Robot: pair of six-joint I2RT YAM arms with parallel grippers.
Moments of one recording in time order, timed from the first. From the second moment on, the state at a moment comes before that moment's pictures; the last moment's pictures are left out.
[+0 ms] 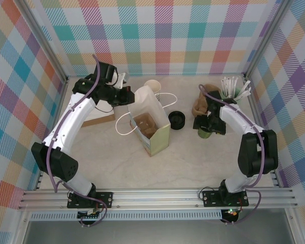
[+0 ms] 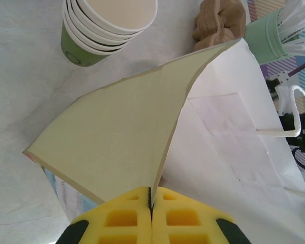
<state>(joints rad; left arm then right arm) -0.35 1.60 1.74 -1.04 0.44 -0.38 0.18 1.62 1.20 -0.99 -0.01 0.38</state>
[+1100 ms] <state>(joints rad) -0.37 1.59 1.68 -0.96 0.51 -0.48 0.18 1.61 1.25 -1.00 0.00 0.25</state>
